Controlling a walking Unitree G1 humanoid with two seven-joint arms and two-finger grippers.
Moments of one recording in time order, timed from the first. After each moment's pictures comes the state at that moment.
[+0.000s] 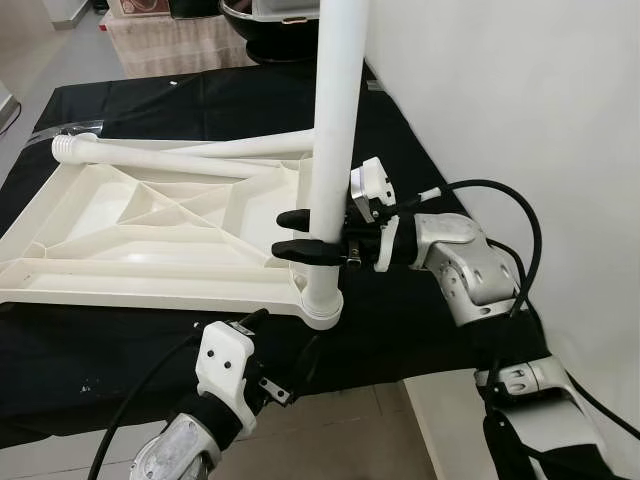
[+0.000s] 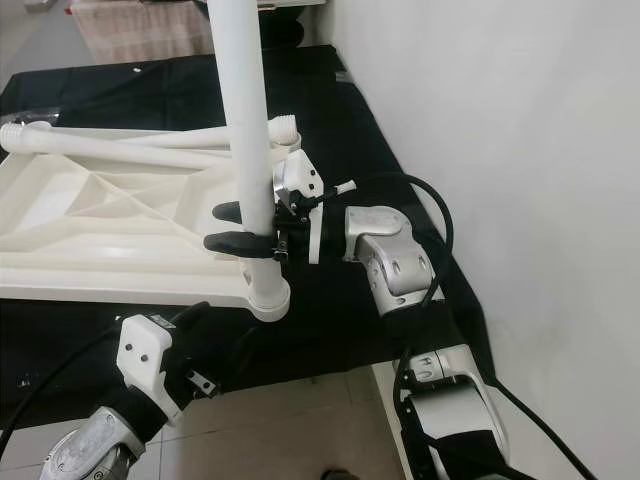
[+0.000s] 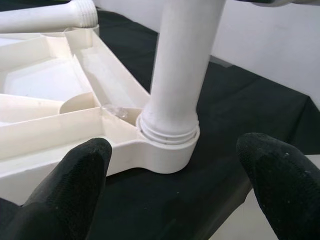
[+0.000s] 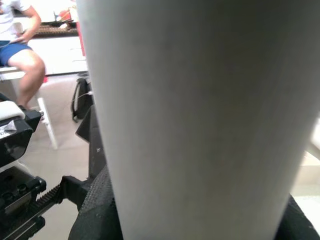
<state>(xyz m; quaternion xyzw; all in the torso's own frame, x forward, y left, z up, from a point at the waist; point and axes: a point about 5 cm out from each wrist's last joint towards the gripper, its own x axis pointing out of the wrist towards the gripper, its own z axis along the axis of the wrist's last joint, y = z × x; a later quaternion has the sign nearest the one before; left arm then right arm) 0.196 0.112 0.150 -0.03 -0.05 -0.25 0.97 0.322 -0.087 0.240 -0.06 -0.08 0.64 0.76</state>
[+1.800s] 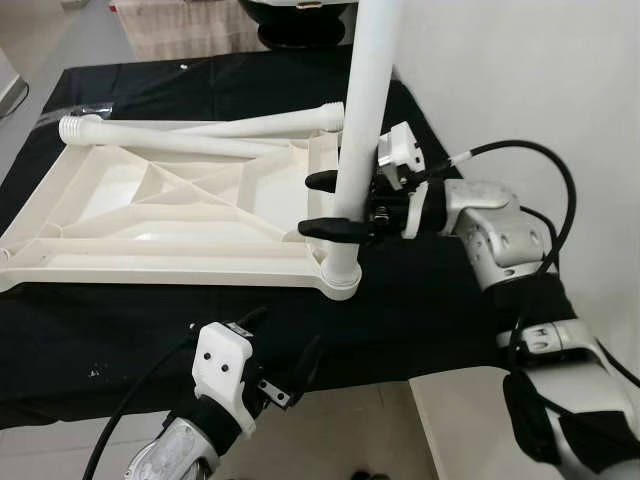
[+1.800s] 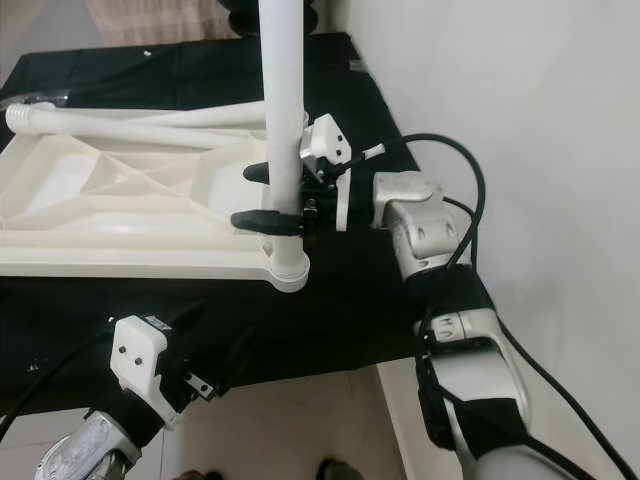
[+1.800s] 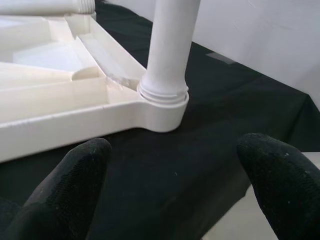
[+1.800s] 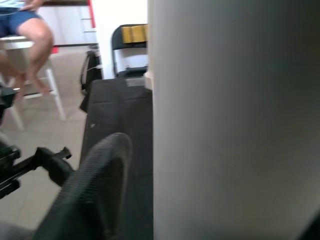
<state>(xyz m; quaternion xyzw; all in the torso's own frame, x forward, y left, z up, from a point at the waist) 0.186 0.110 0.157 -0.03 -0.05 -0.25 0.97 0.354 -0.118 0.279 -0.12 -0.06 0.66 0.74</state>
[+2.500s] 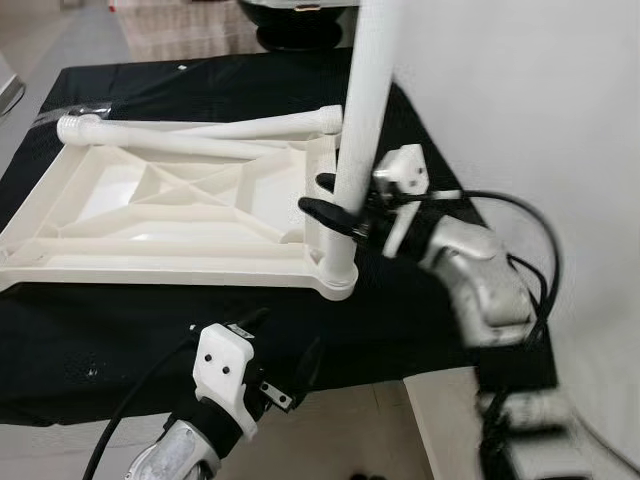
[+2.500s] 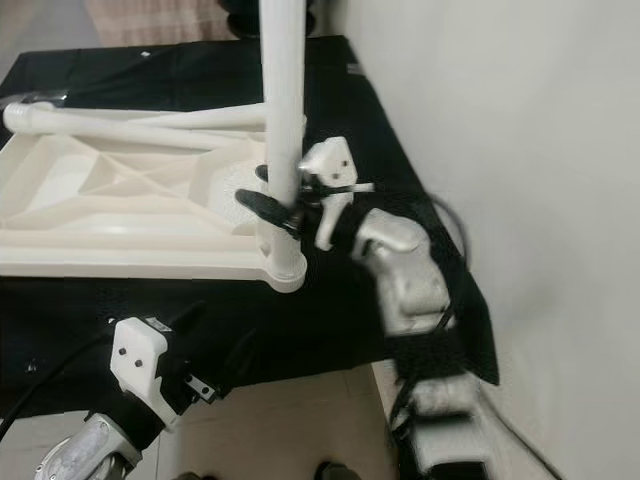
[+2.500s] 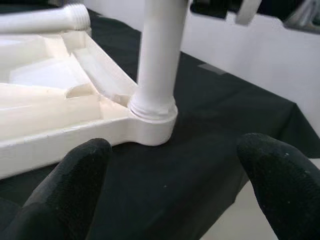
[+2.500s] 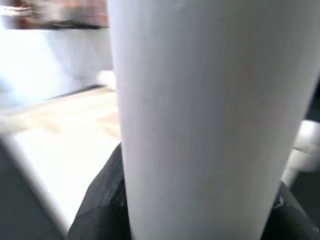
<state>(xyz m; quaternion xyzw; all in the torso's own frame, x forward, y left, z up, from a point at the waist) 0.188 0.111 0.158 -0.03 -0.05 -0.25 0.97 0.319 -0.082 0.227 -0.06 -0.08 0.32 0.94</state>
